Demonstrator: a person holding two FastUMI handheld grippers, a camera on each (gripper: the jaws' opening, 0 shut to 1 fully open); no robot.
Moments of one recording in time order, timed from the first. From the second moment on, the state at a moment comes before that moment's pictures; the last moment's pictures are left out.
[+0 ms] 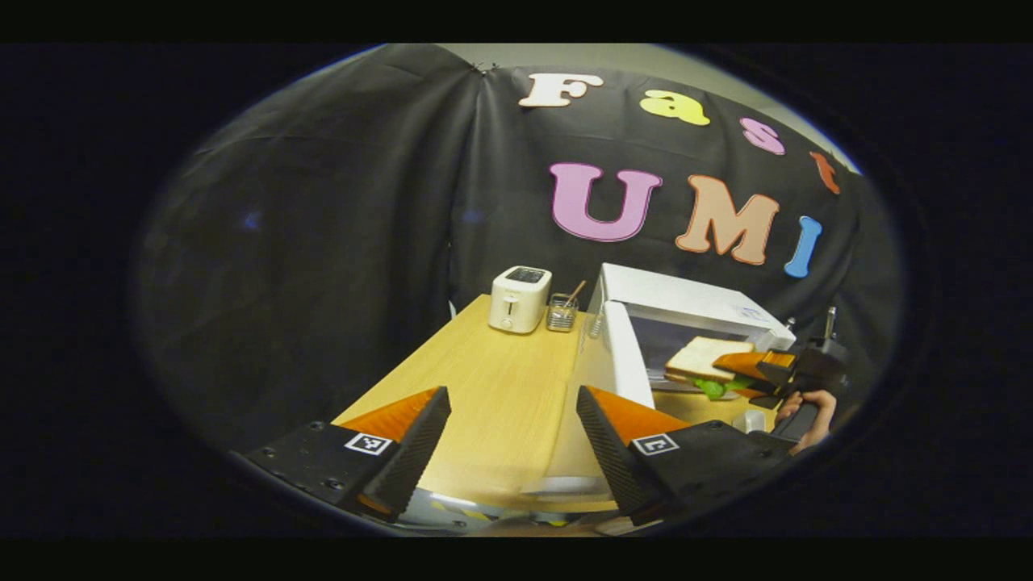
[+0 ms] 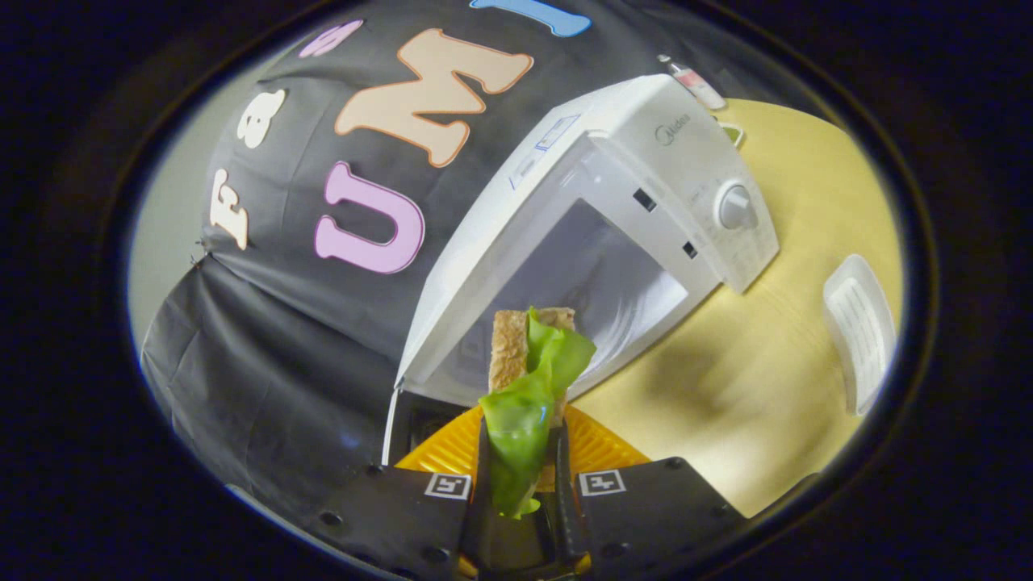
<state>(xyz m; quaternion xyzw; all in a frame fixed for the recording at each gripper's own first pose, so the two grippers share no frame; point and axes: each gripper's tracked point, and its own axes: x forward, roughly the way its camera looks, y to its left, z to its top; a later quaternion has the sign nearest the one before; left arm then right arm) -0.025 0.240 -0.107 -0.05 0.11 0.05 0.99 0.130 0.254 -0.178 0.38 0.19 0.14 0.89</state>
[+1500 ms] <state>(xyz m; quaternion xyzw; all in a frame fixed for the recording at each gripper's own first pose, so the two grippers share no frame) -0.023 0.271 -0.161 -0.10 0.20 0.10 0.97 0.274 0.266 -0.219 0.24 0.12 0.01 0.96</state>
